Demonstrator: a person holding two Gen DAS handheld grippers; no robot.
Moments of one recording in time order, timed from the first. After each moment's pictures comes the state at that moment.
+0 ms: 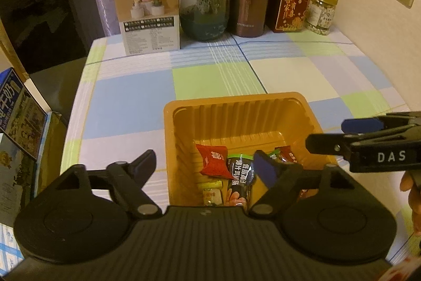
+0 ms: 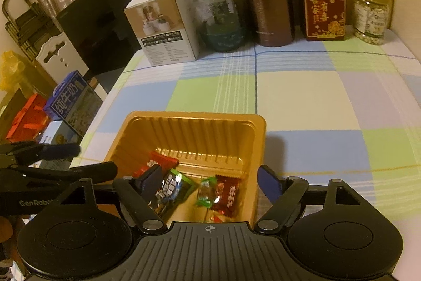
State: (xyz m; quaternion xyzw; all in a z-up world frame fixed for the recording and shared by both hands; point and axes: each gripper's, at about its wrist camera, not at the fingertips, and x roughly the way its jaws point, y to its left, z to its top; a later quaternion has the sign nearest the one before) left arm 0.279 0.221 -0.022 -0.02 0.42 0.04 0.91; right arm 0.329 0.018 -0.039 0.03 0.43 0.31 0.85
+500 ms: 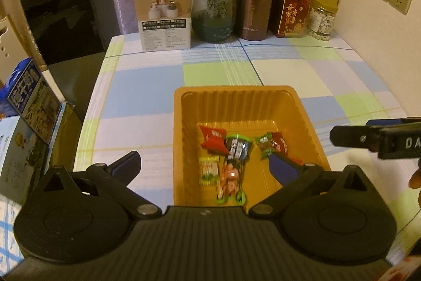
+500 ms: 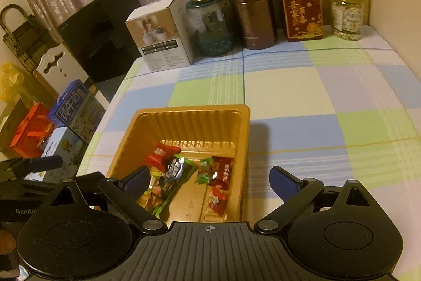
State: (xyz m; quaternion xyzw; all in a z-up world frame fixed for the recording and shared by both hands) left arm 0.222 0.204 0.000 -0.03 0.41 0.08 0.91; right arm 0.284 -0.016 -0.010 0.05 0.42 0.29 0.86
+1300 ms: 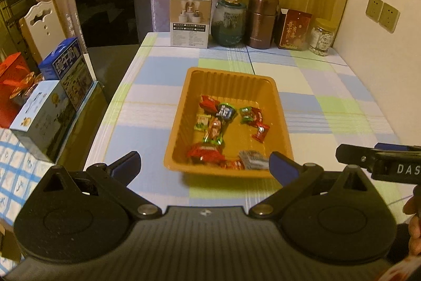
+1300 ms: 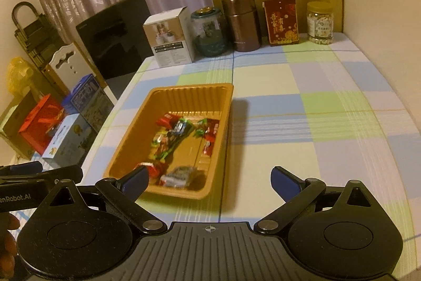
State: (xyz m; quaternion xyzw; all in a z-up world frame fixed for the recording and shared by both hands) left arm 0.076 0.129 0.048 -0.08 0.37 0.15 0.91; right arm 0.151 -0.092 0.020 0.04 0.39 0.29 0.88
